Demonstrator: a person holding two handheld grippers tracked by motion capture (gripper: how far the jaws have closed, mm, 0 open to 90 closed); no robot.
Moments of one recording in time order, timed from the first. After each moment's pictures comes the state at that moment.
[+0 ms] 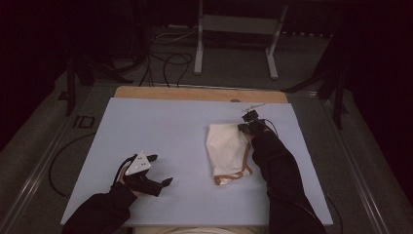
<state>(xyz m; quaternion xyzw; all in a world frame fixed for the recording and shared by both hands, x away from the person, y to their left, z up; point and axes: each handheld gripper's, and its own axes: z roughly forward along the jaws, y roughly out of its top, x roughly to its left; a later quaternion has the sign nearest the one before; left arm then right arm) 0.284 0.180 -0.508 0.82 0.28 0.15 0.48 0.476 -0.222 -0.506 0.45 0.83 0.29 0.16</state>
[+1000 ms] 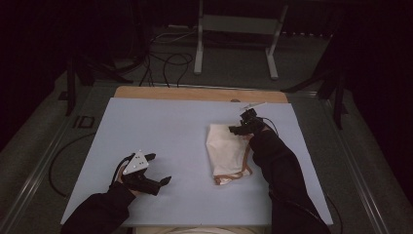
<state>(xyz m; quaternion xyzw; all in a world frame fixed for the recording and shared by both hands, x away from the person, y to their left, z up) 0.284 0.183 -0.504 0.82 0.28 0.15 0.48 0.465 -0.210 -0.484 0.43 0.83 0.33 0.14</state>
